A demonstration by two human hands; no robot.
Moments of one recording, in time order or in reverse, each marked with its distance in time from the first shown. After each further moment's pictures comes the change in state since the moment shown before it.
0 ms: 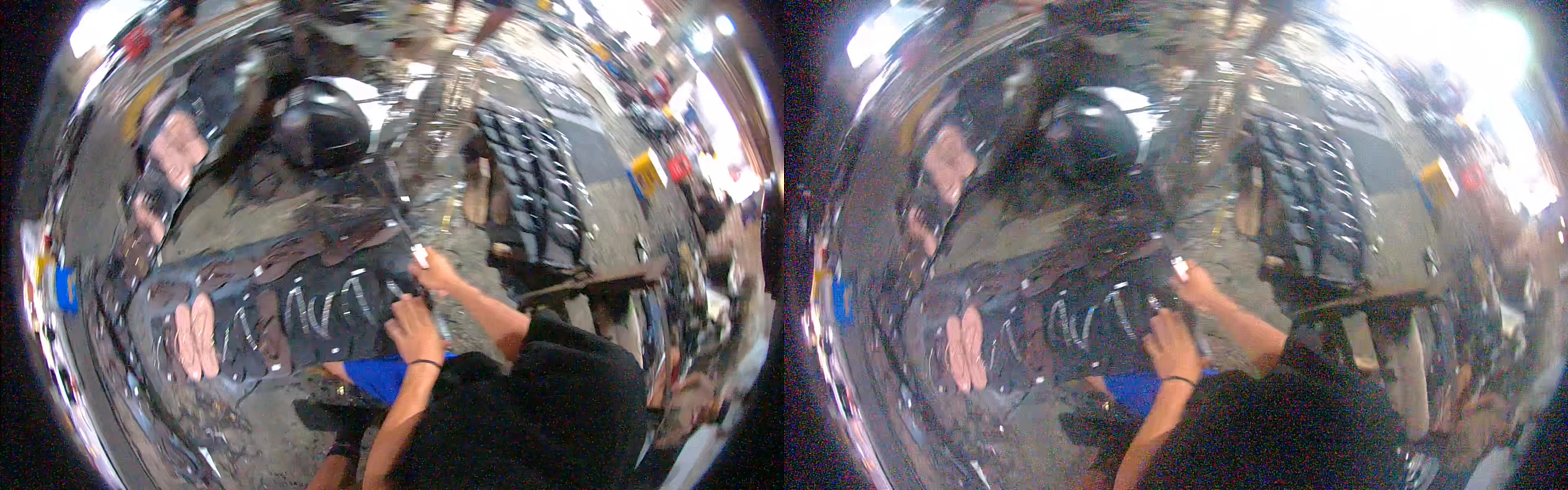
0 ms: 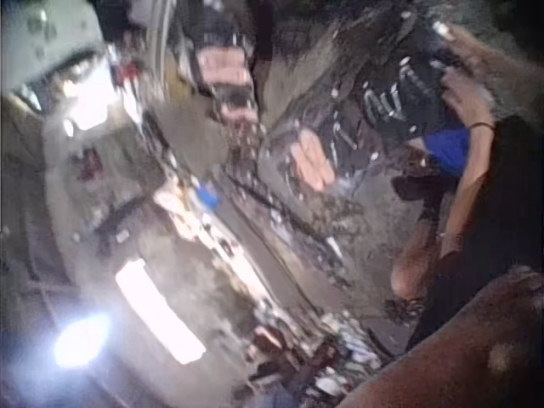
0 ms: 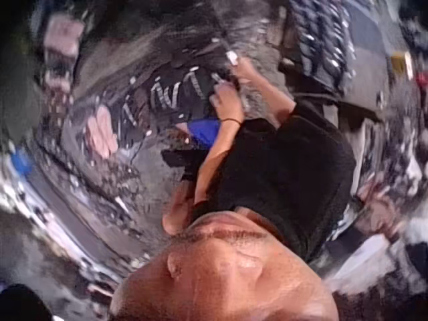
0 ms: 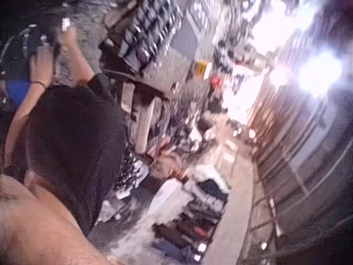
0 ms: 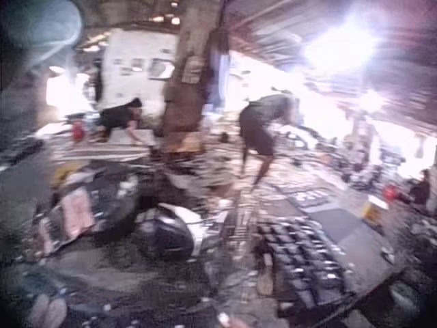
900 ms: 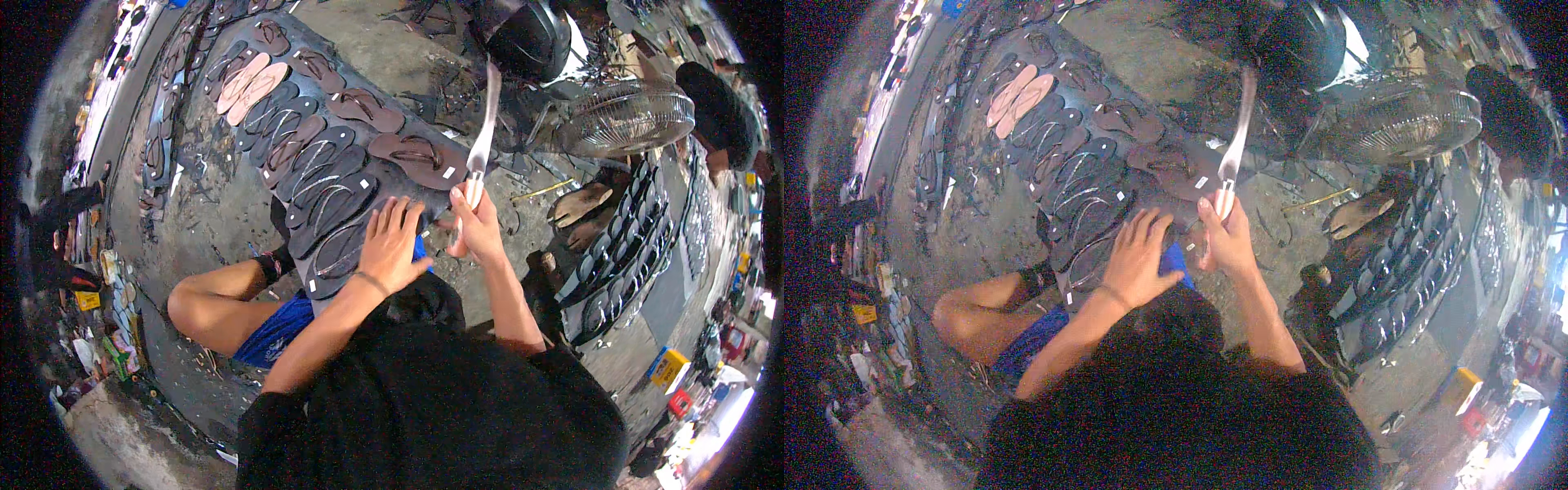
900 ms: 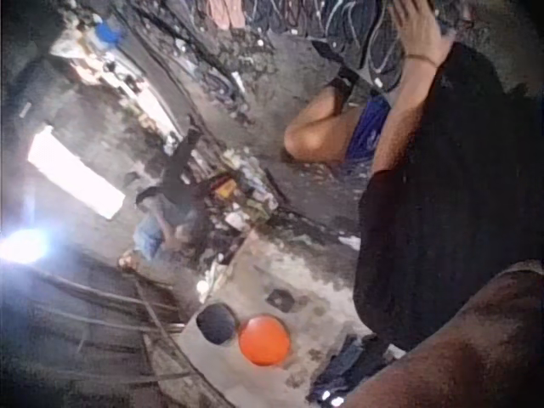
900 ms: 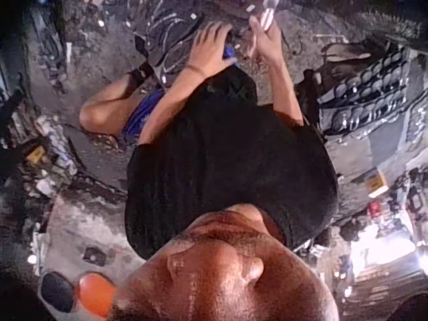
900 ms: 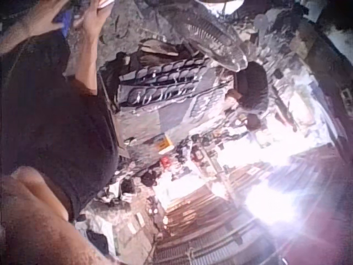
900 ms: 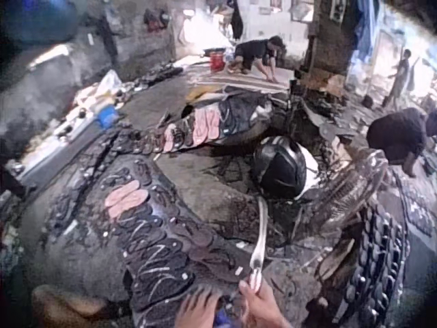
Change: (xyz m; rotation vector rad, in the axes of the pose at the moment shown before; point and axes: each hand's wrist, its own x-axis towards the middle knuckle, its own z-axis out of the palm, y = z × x) left_hand -0.040 0.024 -0.051 -0.272 0.359 -0.391; right_hand -0.045 -0.041 -0.042 0.626 -0.659 -0.086
